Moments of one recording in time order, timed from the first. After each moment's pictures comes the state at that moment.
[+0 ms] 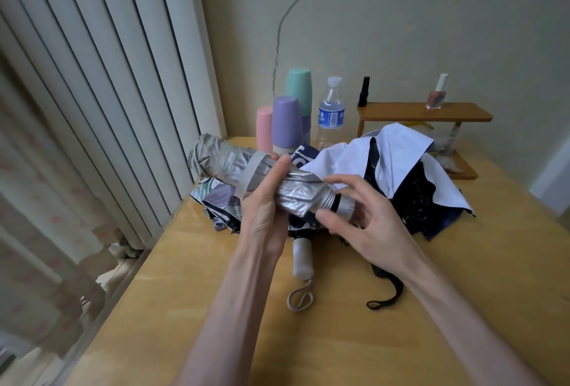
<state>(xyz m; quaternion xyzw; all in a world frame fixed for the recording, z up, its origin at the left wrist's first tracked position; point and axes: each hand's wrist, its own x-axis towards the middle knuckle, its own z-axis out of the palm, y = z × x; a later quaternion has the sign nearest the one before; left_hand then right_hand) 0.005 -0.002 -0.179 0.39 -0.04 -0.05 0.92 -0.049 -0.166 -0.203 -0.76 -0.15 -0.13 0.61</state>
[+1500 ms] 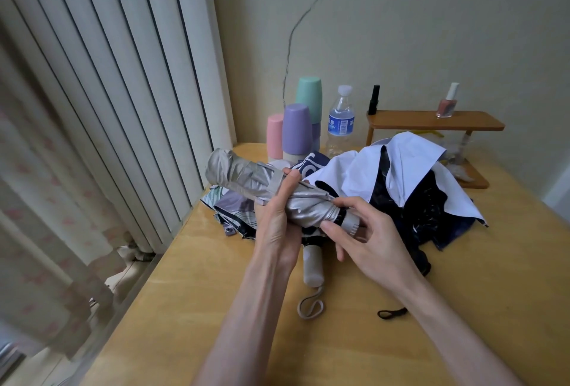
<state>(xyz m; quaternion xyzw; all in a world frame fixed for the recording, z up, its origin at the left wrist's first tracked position) 0.006 -0.003 -0.186 0.40 0.01 -0.08 0.91 -0.046 -0.151 -0.220 -0.78 -0.10 -0.14 0.61</state>
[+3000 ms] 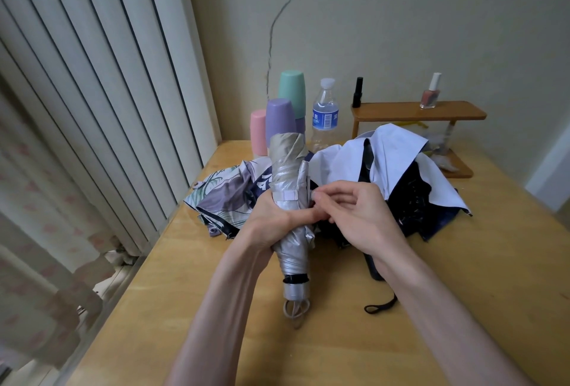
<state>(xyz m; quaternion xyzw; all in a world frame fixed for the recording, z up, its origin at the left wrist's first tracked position) 0.020 0.007 -0.200 0.68 -0.15 -0.14 0.71 -0.027 -0.152 -0.191 -0.78 0.04 -0.15 0.61</state>
